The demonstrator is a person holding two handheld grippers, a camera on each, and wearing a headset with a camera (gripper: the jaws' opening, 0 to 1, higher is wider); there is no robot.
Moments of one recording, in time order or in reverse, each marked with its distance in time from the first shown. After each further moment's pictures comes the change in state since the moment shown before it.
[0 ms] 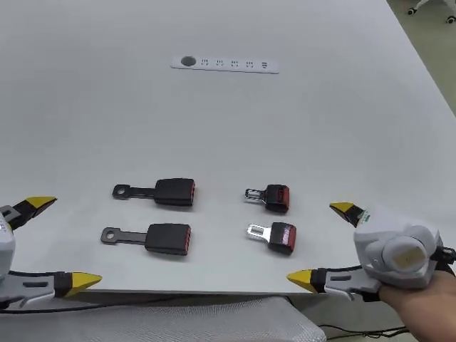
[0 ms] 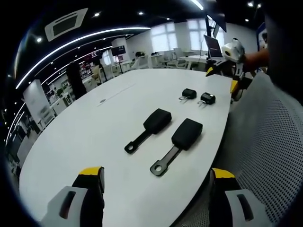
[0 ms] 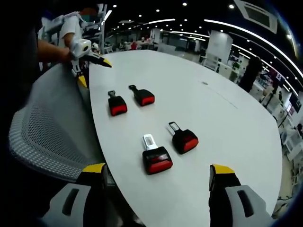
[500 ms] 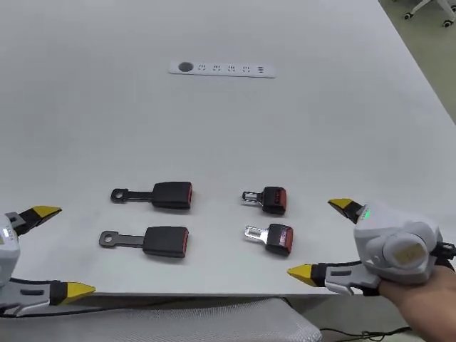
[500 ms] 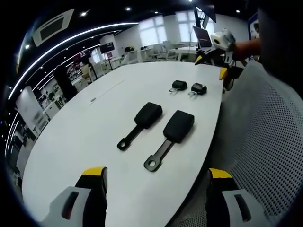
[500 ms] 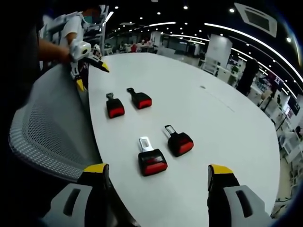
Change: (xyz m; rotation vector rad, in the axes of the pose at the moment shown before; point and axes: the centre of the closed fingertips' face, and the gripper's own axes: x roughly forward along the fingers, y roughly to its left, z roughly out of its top) left arm 0.001 -0.010 -0.006 0.064 0.054 -0.062; right arm -0.003 -0.006 0.005 -0.002 -0.036 -0.019
